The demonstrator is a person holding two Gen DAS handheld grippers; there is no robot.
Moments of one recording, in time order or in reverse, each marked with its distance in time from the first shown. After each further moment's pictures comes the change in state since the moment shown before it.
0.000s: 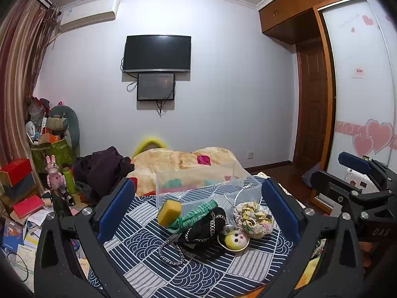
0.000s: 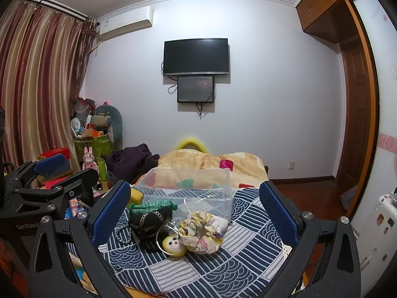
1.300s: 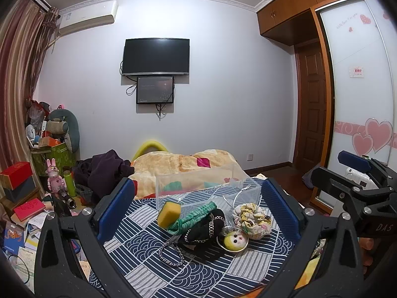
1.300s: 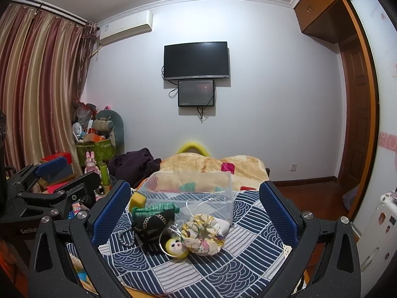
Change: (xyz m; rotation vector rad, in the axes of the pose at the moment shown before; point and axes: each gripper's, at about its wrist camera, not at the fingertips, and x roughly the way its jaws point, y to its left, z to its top) left arm -0.006 0.000 0.002 0.006 -0.016 -0.002; right arm -0.004 -0.001 -0.001 0.021 -0.018 0.013
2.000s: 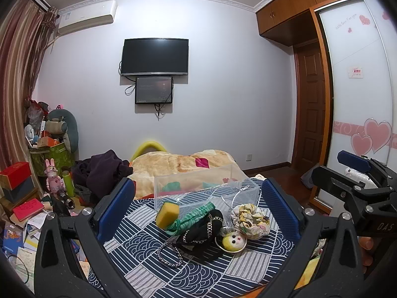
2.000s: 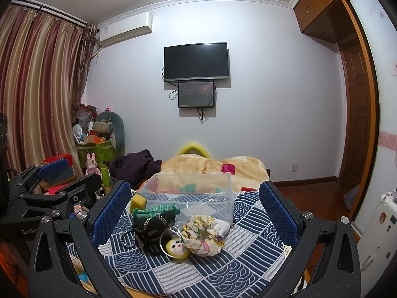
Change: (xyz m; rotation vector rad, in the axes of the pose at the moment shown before) left arm 0.000 -0.003 0.001 0.000 0.001 -0.006; right arm -0.001 0.000 -0.001 0.004 -0.006 0.003
